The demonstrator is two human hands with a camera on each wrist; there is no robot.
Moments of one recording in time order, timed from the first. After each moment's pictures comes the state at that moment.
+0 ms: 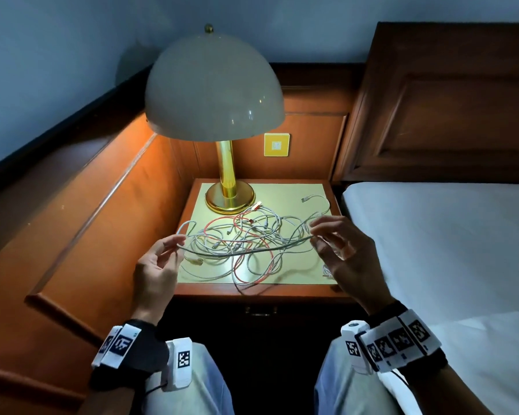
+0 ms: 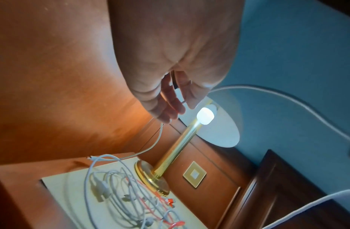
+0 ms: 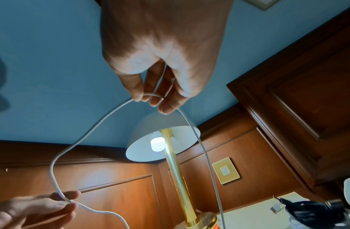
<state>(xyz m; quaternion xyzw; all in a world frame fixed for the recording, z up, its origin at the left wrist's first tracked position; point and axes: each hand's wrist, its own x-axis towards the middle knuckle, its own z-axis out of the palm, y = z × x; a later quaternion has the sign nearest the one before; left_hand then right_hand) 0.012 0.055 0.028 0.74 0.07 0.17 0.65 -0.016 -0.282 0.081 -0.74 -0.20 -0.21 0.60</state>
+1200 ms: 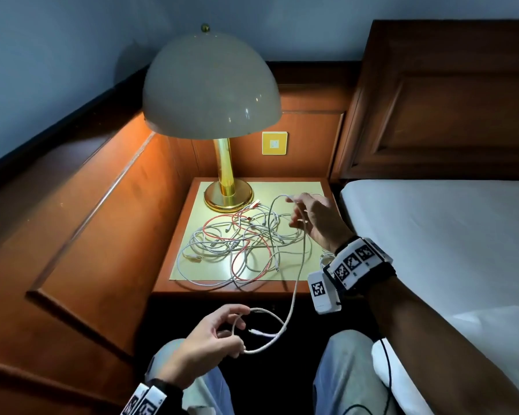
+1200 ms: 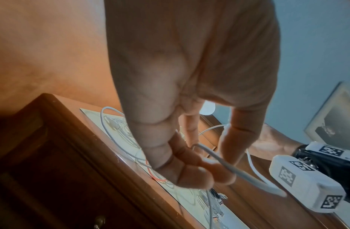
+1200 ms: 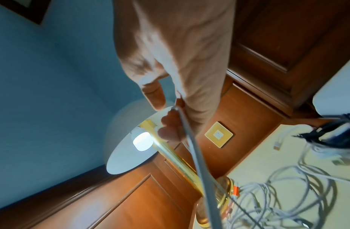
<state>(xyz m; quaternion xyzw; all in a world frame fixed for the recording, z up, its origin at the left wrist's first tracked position) -0.084 -0.008 0.006 0.71 0.01 -0.23 0.67 0.077 -0.261 0.091 -0.64 0.03 0.05 0.77</state>
